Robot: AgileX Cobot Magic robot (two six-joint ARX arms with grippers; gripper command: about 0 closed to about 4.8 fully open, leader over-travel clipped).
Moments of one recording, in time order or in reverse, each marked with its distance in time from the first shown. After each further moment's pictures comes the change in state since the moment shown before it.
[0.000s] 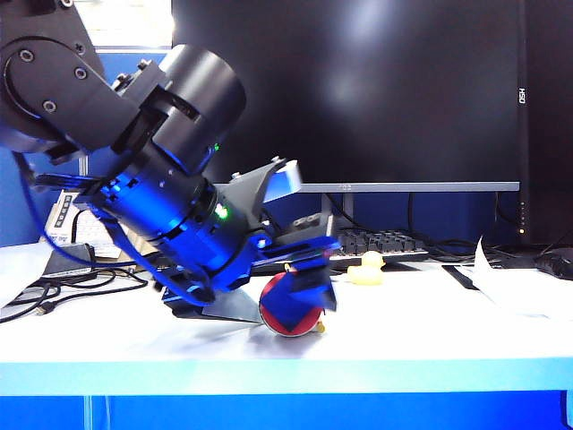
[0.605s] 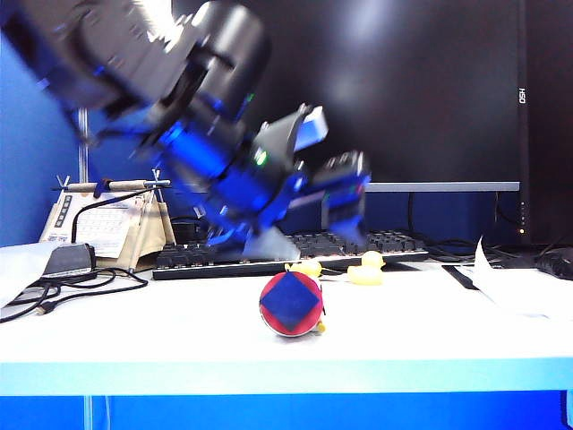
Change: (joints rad) left arm 0.006 -0.001 0.183 -0.069 0.019 0.053; right arm 0.000 0.000 0.000 0.000 0.000 0.000
